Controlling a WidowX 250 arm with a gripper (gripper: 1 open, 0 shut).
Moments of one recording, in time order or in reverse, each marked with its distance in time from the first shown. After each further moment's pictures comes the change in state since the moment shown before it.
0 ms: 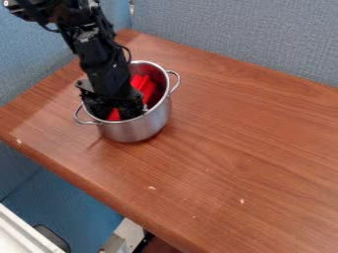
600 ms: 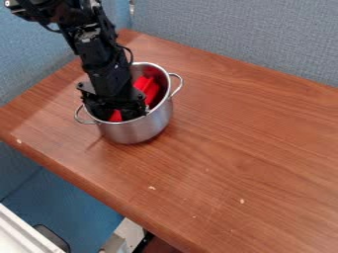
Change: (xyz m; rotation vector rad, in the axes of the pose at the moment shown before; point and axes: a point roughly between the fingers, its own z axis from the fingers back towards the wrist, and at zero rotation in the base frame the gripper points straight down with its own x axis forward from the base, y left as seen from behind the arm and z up) arm -0.003 -0.005 0.000 -0.016 0.016 0.026
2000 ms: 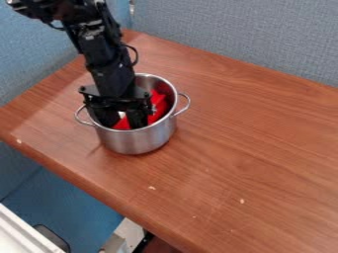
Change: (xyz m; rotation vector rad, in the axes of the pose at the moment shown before) arm -0.005 -0.011 0.006 -0.023 0.032 0.059
